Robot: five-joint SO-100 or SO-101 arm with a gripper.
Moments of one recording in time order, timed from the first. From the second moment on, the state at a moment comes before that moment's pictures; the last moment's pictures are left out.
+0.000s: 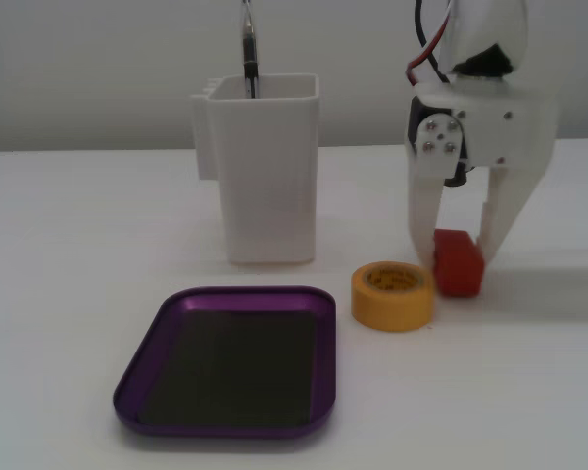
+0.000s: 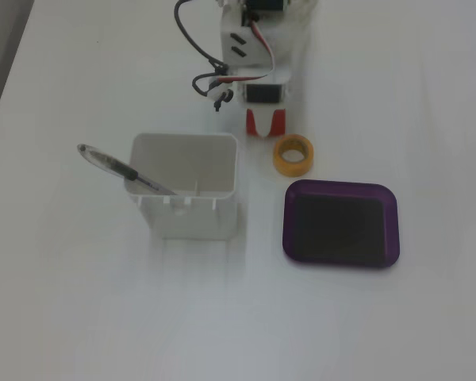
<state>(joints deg) 5.4 95.7 109.6 60.3 -9.8</state>
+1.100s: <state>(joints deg) -23.3 86.0 75.8 66.6 5.1</state>
